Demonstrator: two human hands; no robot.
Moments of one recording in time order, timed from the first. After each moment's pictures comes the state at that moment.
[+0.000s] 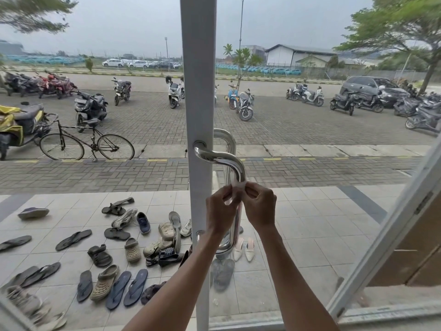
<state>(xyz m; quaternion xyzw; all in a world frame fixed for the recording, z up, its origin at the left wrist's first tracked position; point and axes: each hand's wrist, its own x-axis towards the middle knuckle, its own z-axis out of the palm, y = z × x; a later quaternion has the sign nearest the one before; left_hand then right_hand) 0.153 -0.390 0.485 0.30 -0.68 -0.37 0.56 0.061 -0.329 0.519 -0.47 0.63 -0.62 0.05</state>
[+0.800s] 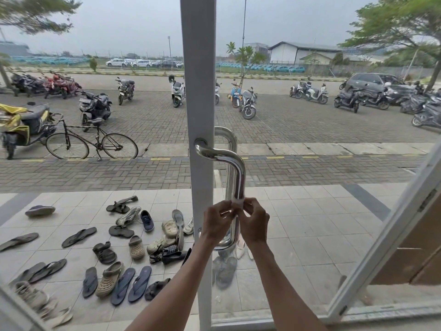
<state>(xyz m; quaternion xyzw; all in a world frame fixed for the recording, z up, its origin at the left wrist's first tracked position) 0.173 -0.393 0.445 0.30 -0.72 -0.42 0.46 0.073 -0.329 0.453 -0.43 0.64 -0.63 0.05</state>
